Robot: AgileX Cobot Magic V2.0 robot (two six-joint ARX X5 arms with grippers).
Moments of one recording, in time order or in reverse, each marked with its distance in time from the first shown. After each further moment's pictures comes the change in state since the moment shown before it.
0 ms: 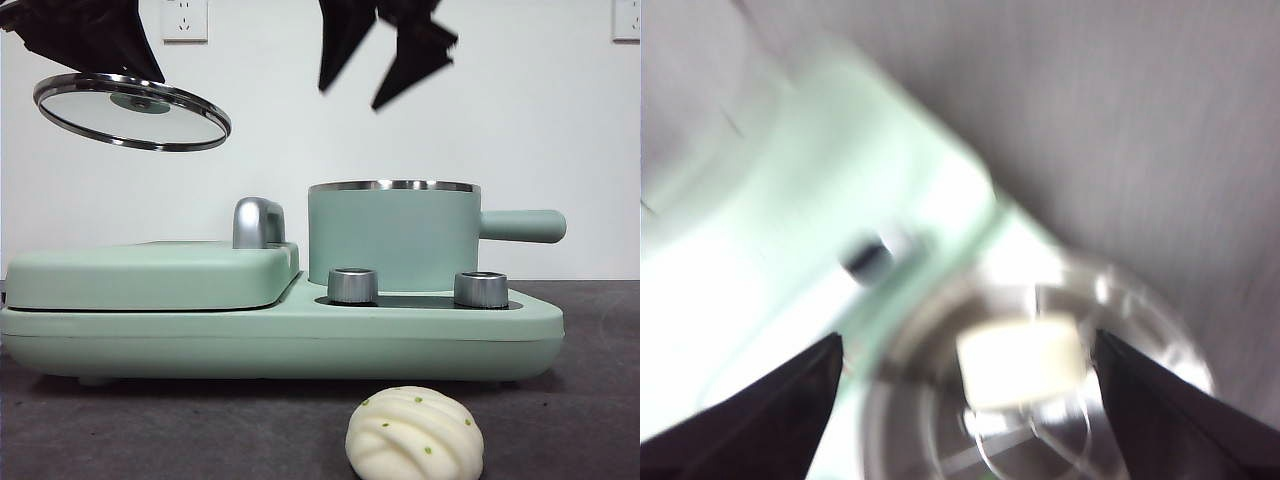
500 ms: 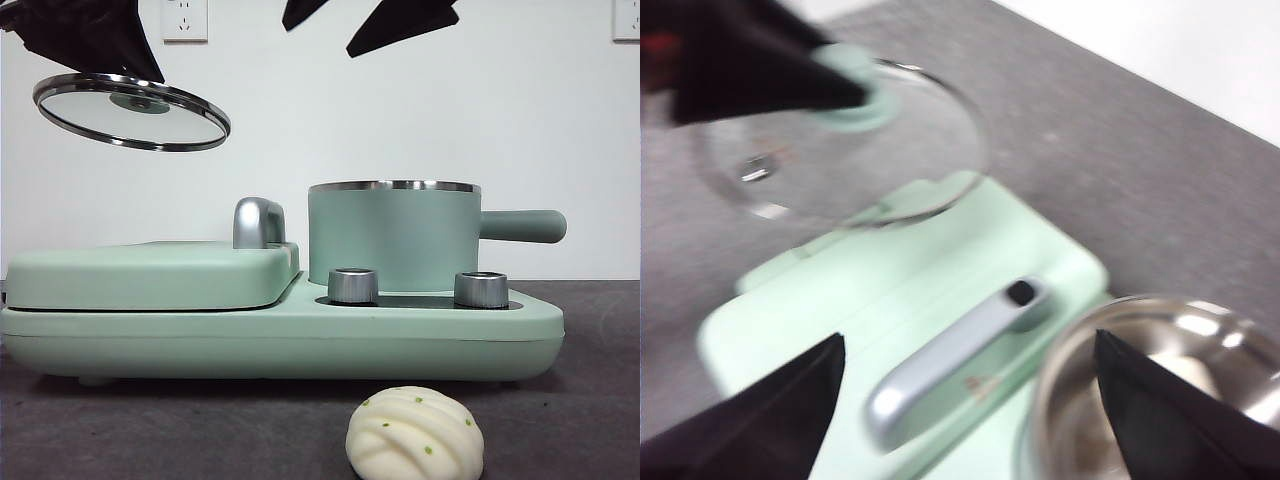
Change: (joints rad) left arm 0.000 0.000 0.000 0.000 0.000 0.000; right arm 0.212 -0.489 -0.728 0.629 0.095 0.068
